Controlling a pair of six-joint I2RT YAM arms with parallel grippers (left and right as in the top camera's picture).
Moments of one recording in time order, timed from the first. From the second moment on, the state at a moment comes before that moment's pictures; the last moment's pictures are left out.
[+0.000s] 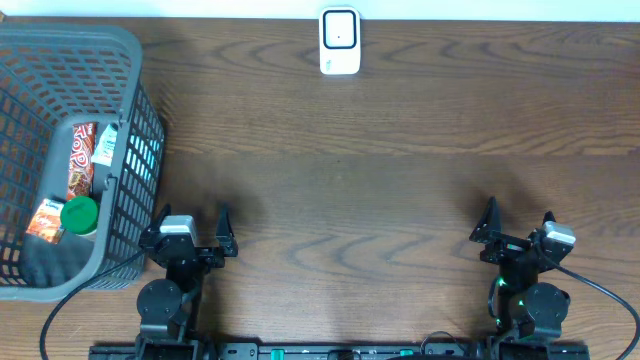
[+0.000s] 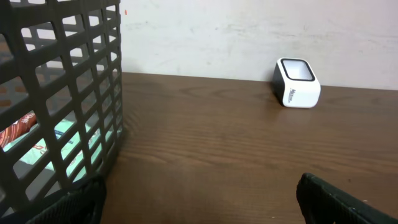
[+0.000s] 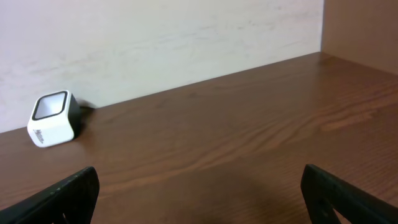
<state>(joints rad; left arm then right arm) -0.07 0.01 0.03 -0.14 -0.04 -0.09 -0.10 0.01 0.01 -0.06 0.09 0.21</state>
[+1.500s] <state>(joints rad) -0.07 0.70 0.68 -0.19 0.25 -0.09 -0.10 0.07 0.01 -0.06 0.08 0.21</state>
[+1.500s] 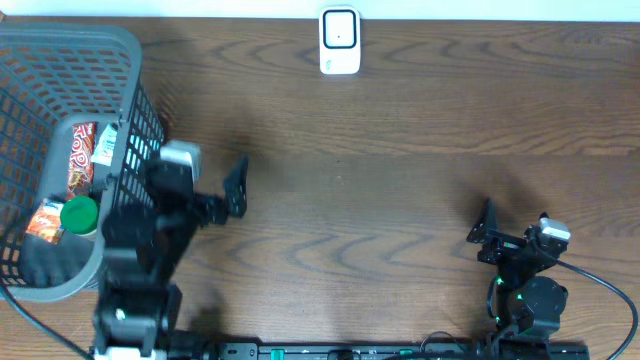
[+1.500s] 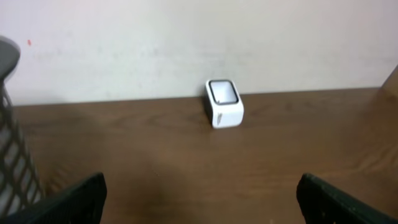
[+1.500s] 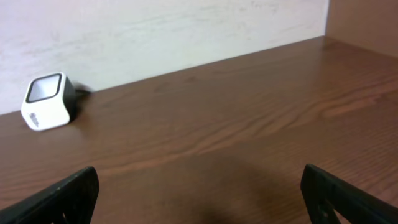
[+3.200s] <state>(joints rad) 0.40 1.23 1.67 -1.02 -0.34 -0.23 -0.10 0.07 0.01 -0.06 0.08 0.21</state>
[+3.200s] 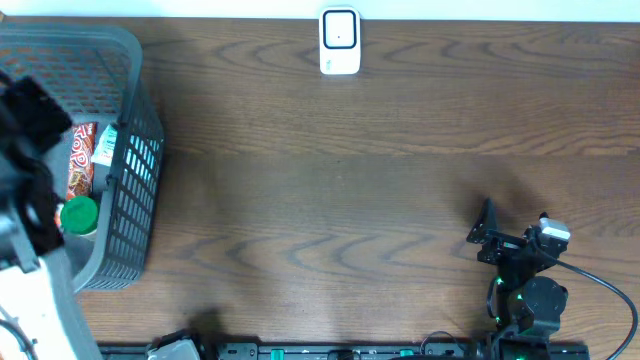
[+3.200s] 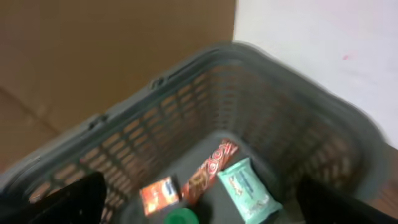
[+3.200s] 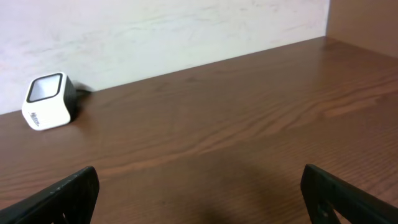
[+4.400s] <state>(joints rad) 0.63 1.85 1.40 -1.19 -0.11 -0.41 -0.10 0.07 0.01 -0.06 0.08 0.21</state>
